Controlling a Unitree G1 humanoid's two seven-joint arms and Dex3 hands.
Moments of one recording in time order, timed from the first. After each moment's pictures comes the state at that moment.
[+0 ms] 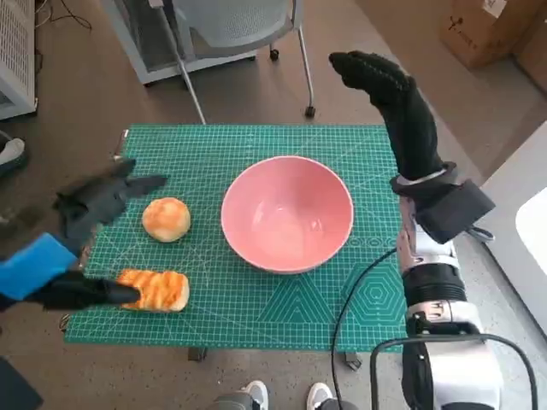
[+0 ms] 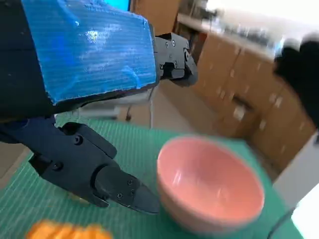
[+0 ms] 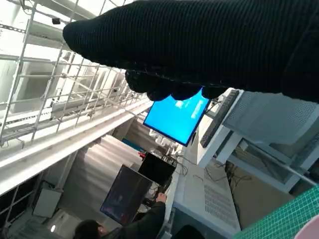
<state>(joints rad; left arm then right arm) 0.03 0.92 0.44 -0.75 -0.01 0.28 -0.69 -1.00 -0.15 -0.14 1.05 0.09 -0.91 0.38</state>
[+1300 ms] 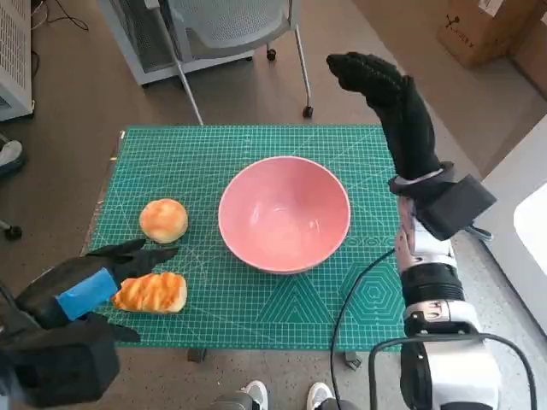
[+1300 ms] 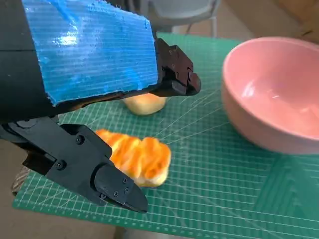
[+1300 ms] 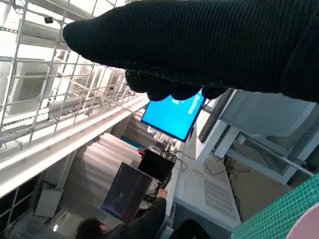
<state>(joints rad) 0.16 0.93 0.19 -0.68 0.27 0.43 -0.70 -1.00 -0.14 -0.15 1.06 0.12 -0.89 0.42</state>
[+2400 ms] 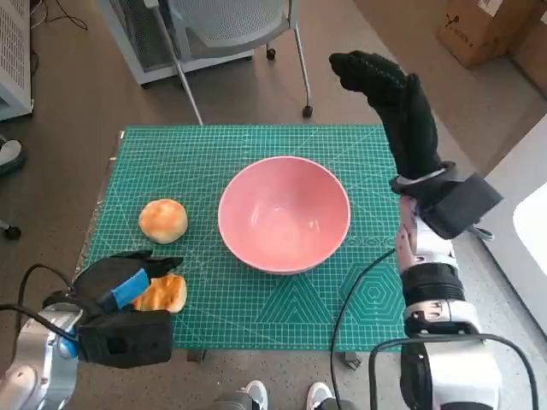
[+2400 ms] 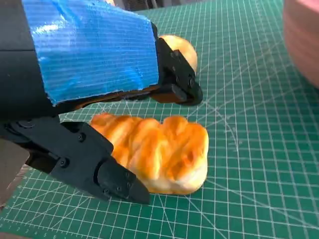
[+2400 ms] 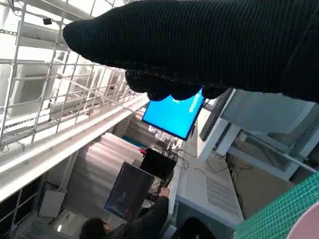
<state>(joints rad) 0.06 0.82 -0.12 -0.32 0.64 0.26 -0.49 -1.00 -0.14 -0.15 1.05 0.15 -0.87 0.46</state>
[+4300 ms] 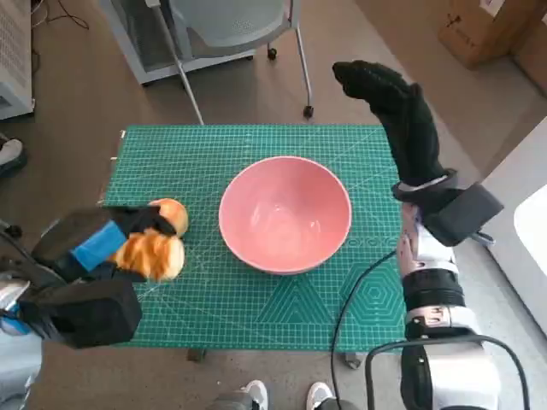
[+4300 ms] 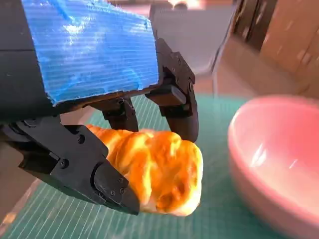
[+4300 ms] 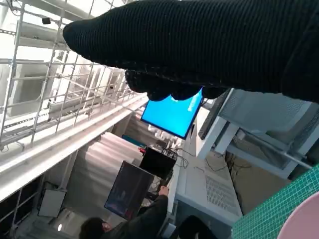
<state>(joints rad) -0.18 0.82 0.11 -0.49 0.42 0.30 -0.60 -0.96 -0.14 -0.16 1.02 0.15 -0.88 0.45</state>
